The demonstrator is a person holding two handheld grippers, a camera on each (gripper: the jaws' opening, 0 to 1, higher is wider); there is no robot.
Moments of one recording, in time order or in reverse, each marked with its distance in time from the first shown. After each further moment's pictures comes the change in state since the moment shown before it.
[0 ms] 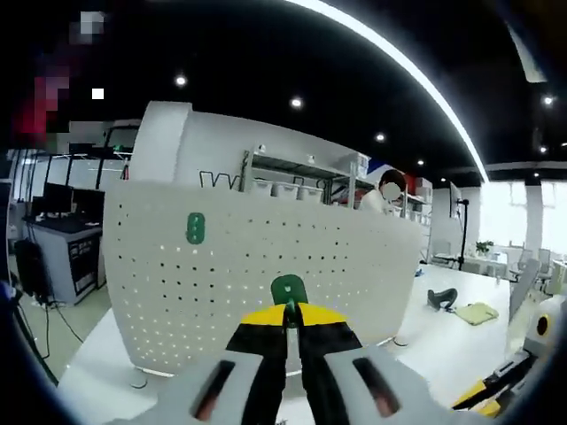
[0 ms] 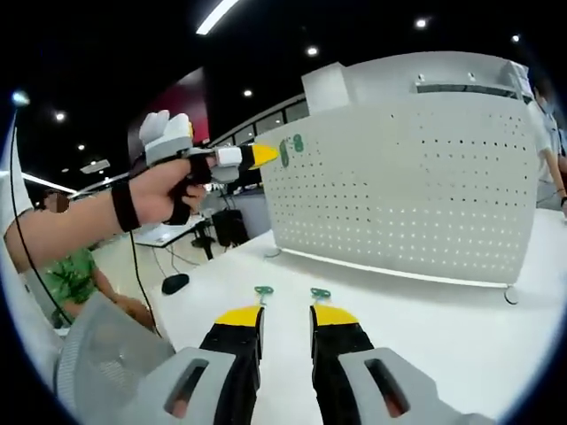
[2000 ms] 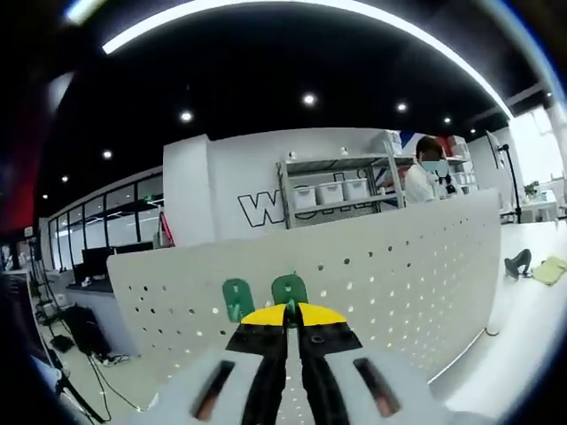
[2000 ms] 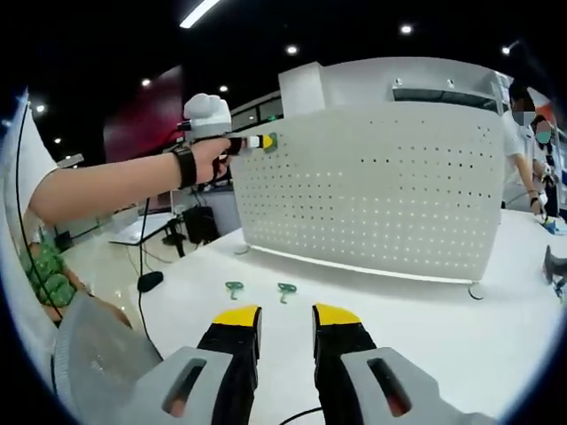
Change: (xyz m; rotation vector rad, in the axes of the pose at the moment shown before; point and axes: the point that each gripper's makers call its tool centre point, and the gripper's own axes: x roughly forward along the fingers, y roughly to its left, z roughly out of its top) left arm 0.096 0.063 0.043 0.272 -0.031 0.227; right arm -0.027 -0.026 0.004 0.003 0.007 -0.153
